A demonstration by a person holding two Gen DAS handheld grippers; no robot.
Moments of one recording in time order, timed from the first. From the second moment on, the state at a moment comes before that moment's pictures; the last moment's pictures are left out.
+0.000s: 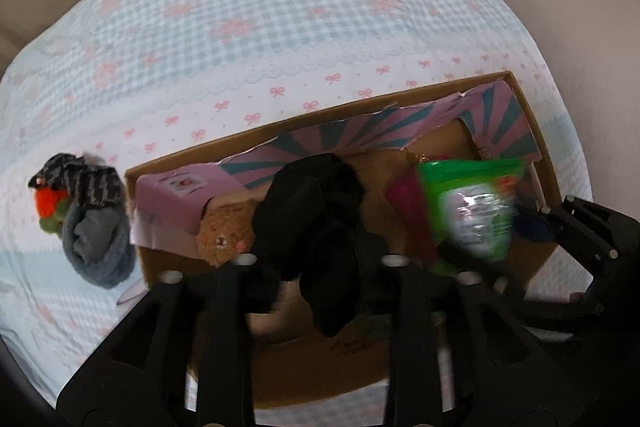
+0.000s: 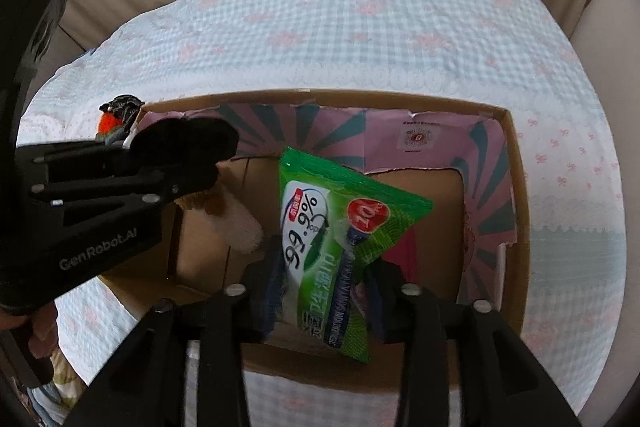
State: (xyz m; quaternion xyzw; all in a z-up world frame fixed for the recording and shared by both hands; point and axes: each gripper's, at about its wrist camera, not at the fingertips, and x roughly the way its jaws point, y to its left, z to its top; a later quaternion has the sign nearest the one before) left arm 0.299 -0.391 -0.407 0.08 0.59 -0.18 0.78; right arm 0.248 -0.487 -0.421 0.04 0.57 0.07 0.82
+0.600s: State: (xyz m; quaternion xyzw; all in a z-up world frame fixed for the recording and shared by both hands) left arm 0.286 -0.385 -0.374 0.08 0.58 -0.17 0.79; right arm 0.223 -0.491 -0.398 0.03 0.54 0.08 0.84
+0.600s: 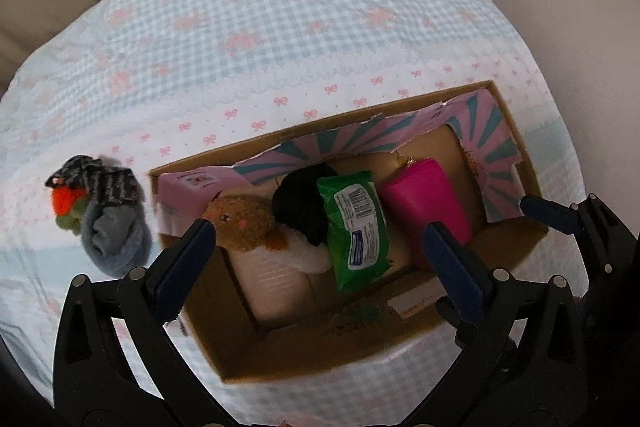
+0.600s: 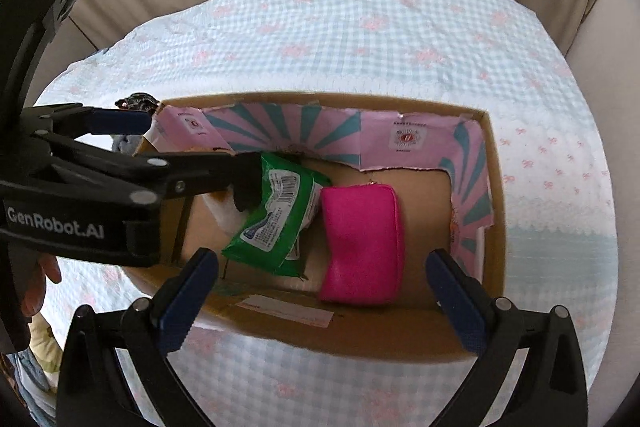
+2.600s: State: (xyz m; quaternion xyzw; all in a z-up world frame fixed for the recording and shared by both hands) left arm 0.203 0.010 -0.198 0.04 0.38 -0.26 0.89; right arm 0.125 -0.180 -0.234 0.07 0.35 -0.07 0.93
